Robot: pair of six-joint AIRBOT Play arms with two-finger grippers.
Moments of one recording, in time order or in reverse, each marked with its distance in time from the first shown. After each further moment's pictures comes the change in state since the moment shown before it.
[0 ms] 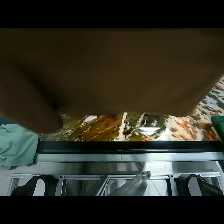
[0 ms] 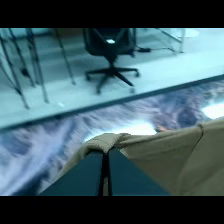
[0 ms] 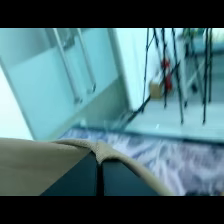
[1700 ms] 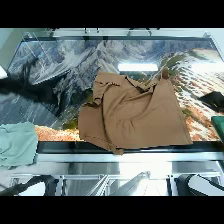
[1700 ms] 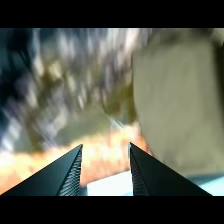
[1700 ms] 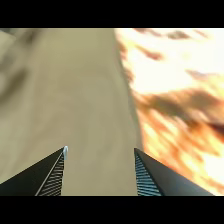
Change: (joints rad) left arm -0.237 -0.755 -0.441 0.332 -0.088 -0.109; right arm -0.207 -0.705 -0.413 -0.510 0.039 -0.132
